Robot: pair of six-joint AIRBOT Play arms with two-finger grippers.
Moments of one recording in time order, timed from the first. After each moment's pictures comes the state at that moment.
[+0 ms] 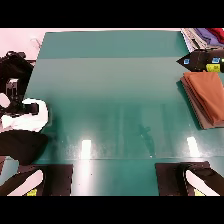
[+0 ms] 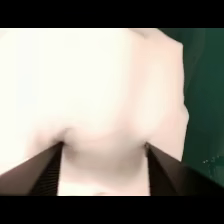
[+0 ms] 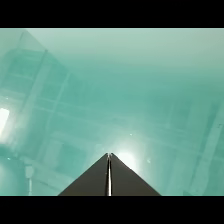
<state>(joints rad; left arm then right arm) 0.24 -1.04 0.80 1.67 -0.91 -1.59 -0.01 -0.94 1.36 -1.05 1.18 1.47</state>
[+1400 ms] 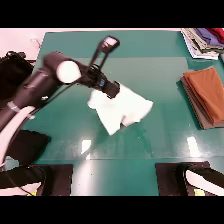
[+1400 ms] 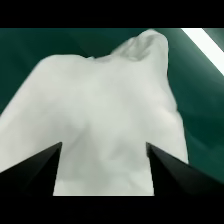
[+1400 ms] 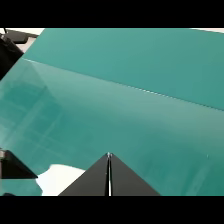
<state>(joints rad) -0.68 -1.38 1.54 1.33 -1.02 -1.53 -0.01 -1.15 1.98 -1.05 1.36 1.47</state>
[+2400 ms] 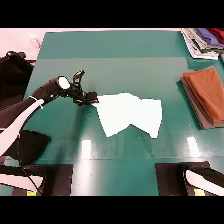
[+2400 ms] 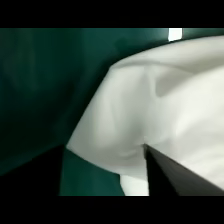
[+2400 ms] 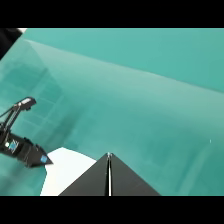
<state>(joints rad) -0.32 -1.55 1.18 1.04 -0.83 -1.60 -0.02 -1.16 1.99 -1.05 1.44 1.46</state>
